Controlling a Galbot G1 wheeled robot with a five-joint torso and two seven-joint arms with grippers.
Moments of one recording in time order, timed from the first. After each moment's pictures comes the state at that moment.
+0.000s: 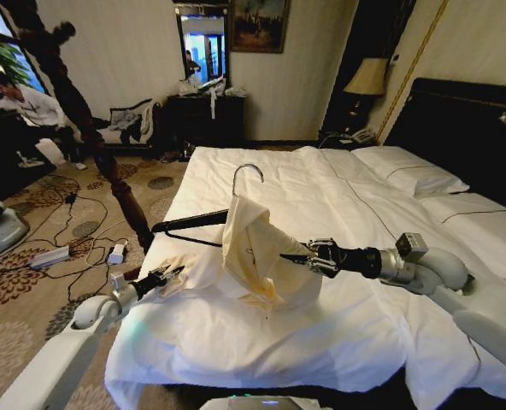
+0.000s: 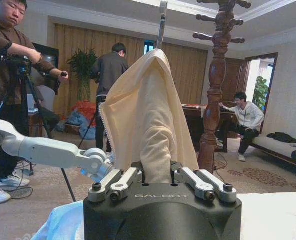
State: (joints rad) left arm 1.17 -0.86 -0.49 -1.53 -0.75 0.21 0.61; right arm -1.16 0.33 0.48 2.08 1.07 0.04 -0.85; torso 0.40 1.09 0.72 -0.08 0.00
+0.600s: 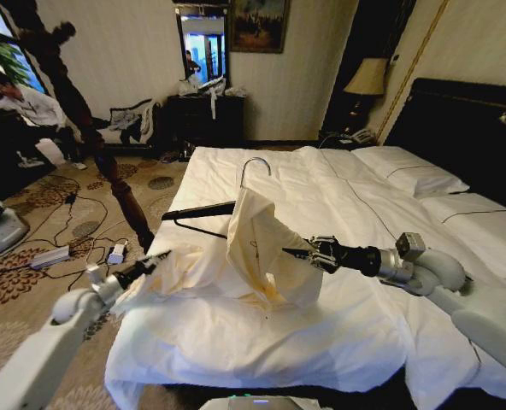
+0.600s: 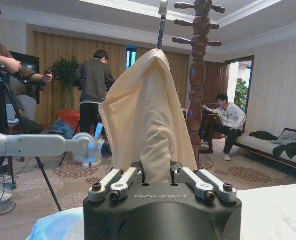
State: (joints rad) left arm 1.14 -0.79 -0.66 -1.57 -1.01 0.17 0.73; right arm -1.17 0.35 0.46 2.05 1.10 0.05 -0.79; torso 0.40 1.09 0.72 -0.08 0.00
